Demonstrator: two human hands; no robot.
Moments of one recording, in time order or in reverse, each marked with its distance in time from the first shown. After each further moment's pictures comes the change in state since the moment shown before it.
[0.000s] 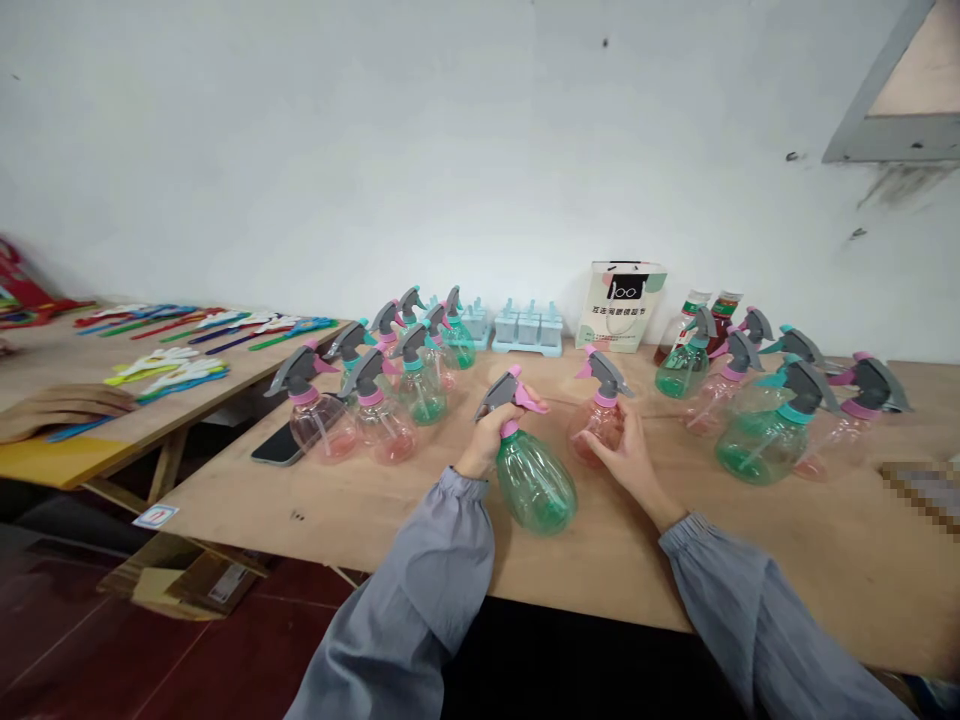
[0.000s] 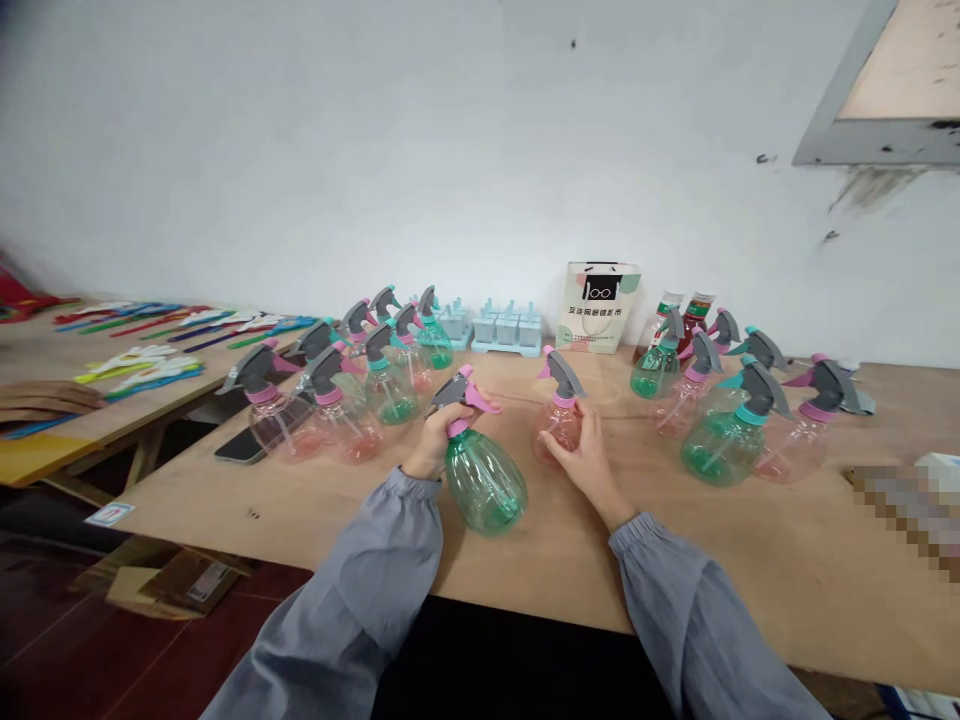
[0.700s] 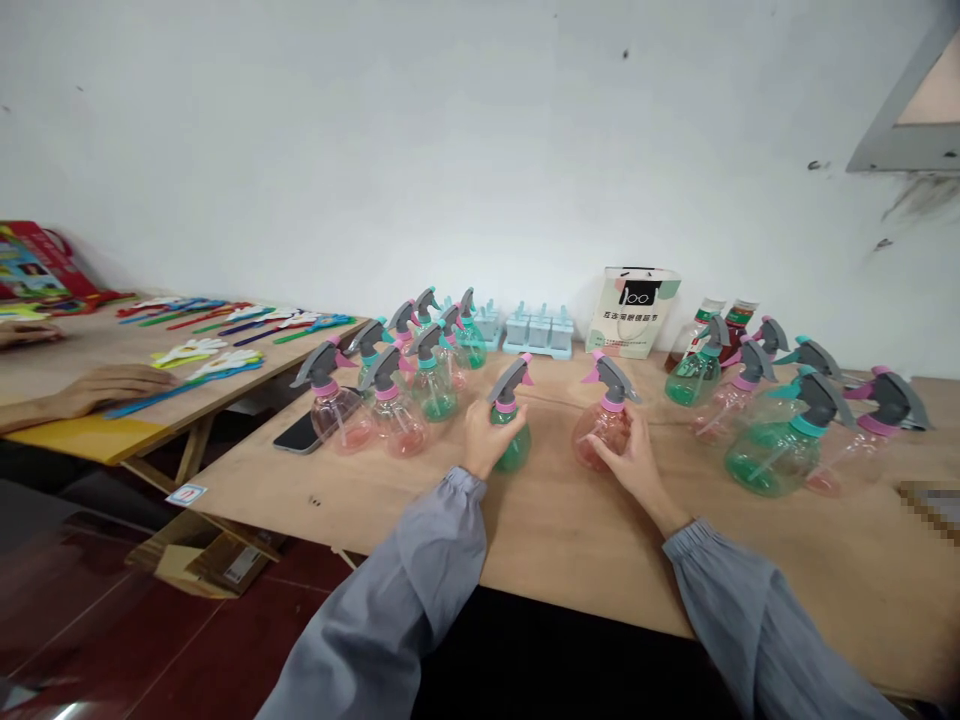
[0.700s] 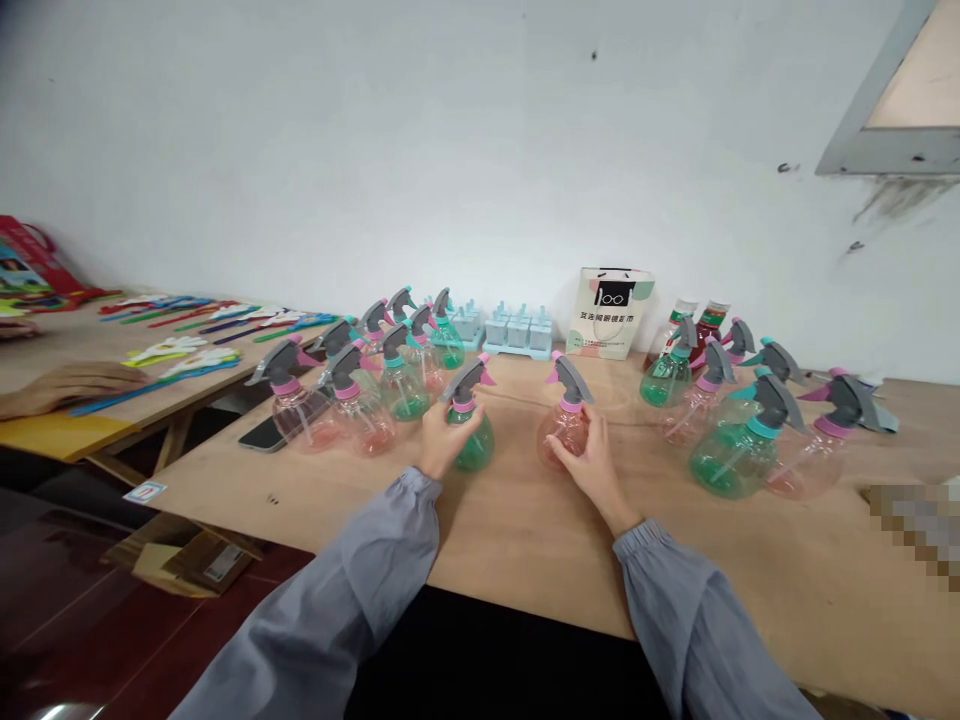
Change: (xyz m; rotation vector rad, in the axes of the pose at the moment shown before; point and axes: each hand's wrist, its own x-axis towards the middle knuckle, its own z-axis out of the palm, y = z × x) left_hand -0.002 -0.036 -0.042 0.653 0.421 0.299; right_hand 0.000 0.008 0.004 0.001 0.031 -0.036
